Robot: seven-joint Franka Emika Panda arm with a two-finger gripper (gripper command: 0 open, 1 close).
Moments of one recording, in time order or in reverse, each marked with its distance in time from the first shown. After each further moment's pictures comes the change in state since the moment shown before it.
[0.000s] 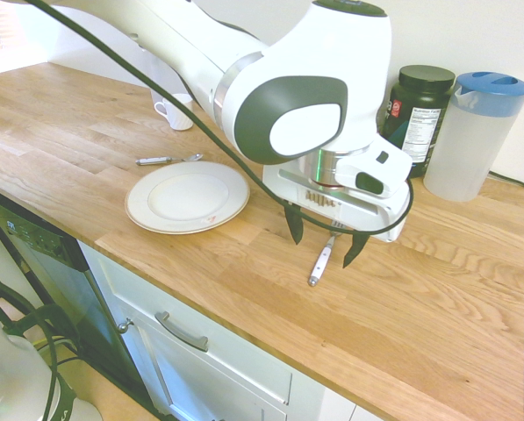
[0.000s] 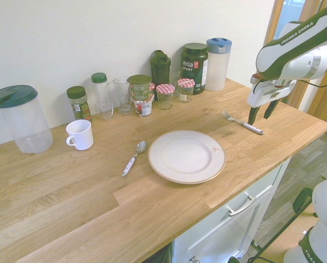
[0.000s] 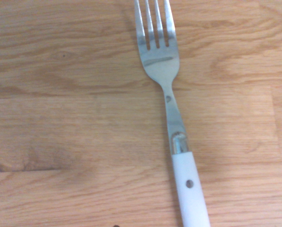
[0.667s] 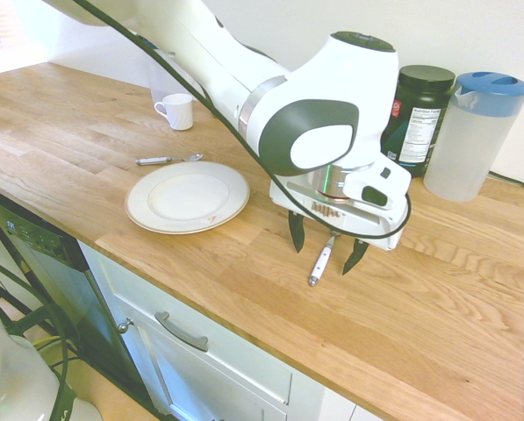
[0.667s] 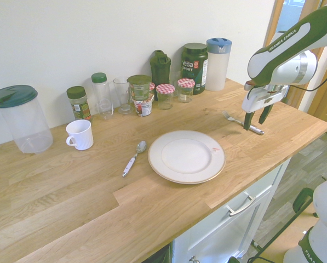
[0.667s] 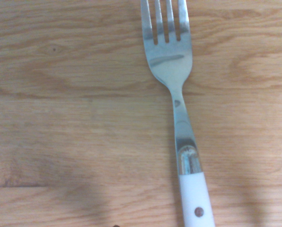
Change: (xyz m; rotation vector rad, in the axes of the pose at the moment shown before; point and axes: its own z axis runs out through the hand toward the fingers) arm 0.014 -0.011 0.029 -0.017 -0.040 -0.028
